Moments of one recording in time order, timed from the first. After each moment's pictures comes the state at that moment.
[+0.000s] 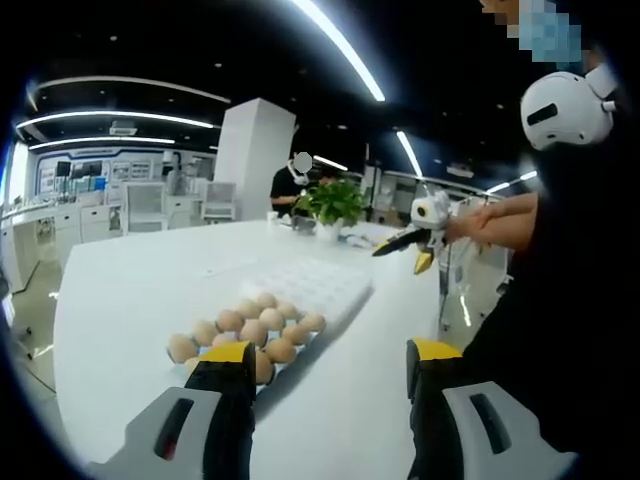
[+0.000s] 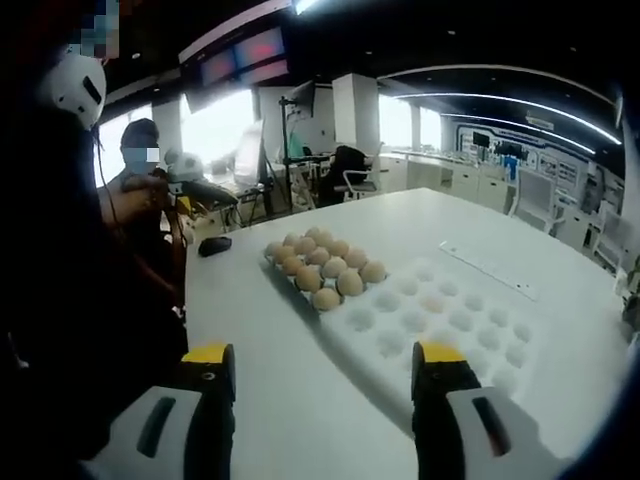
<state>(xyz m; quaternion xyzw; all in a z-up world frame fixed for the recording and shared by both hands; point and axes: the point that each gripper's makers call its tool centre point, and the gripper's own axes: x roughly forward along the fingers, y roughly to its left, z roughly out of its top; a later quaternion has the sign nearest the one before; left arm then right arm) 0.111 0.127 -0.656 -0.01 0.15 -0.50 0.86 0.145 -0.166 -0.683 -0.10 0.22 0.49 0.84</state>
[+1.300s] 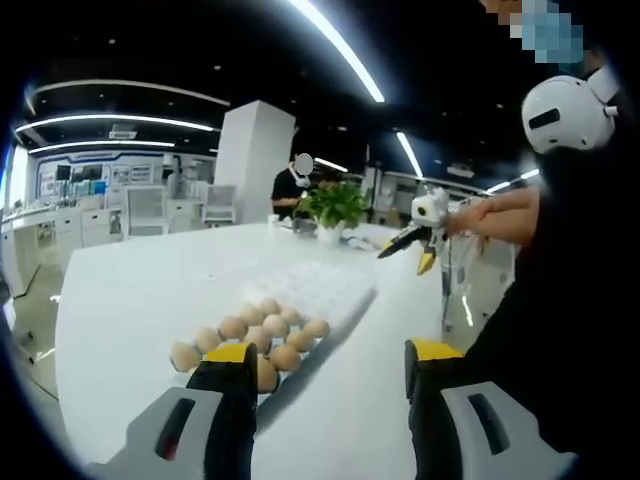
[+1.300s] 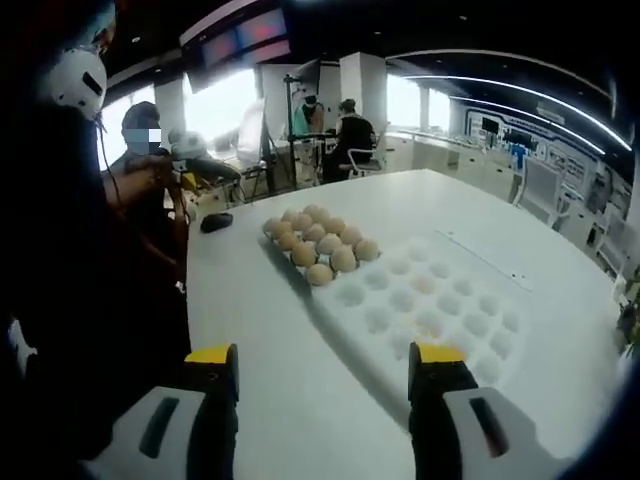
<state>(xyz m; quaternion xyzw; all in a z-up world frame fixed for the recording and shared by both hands) 0.117 0.122 -0.649 -0.01 0.14 -0.49 0.86 0.149 -0.186 -0.683 -0.14 0.25 0.50 0.82</state>
